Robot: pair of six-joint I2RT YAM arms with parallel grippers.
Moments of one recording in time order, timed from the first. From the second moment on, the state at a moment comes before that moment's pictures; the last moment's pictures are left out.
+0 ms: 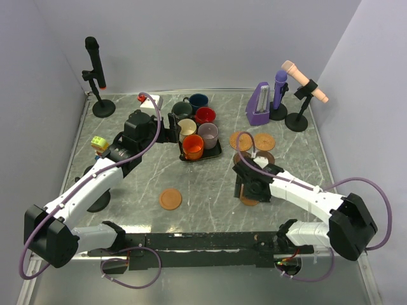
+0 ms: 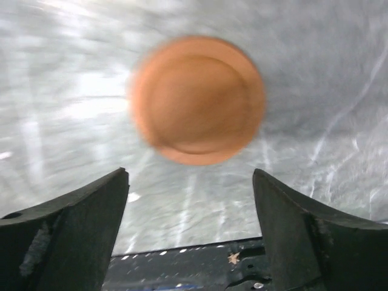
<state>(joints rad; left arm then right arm) -0.51 1.20 1.02 -0.12 -0.12 -0.28 0.71 1.21 0.70 -0.84 0.29 0.90</state>
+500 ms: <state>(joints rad) -0.51 1.20 1.02 -0.12 -0.12 -0.28 0.75 1.45 0.86 -0.83 0.26 0.76</state>
